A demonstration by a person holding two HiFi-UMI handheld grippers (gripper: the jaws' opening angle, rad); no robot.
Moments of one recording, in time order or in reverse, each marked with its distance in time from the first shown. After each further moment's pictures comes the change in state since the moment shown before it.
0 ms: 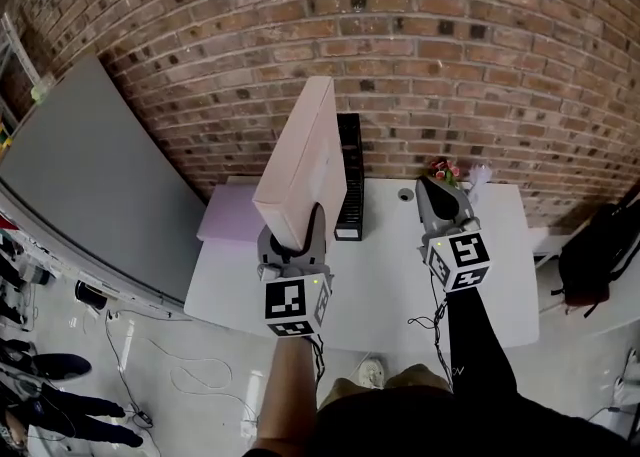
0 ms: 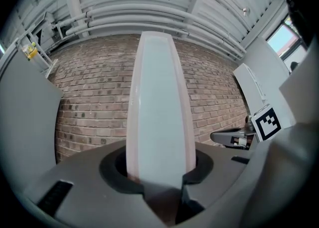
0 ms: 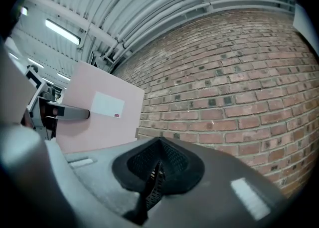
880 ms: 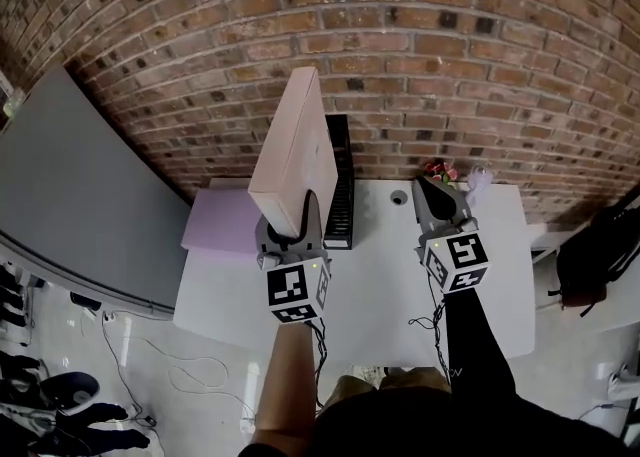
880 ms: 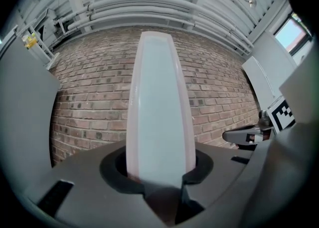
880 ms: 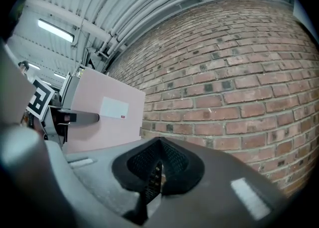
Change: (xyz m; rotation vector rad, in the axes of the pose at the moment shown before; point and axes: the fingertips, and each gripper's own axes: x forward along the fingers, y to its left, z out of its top) left arm 0.096 0.011 -0.038 -0.024 0.031 0.058; right arm 0.049 -0.046 -0.035 0.034 0.067 -0.003
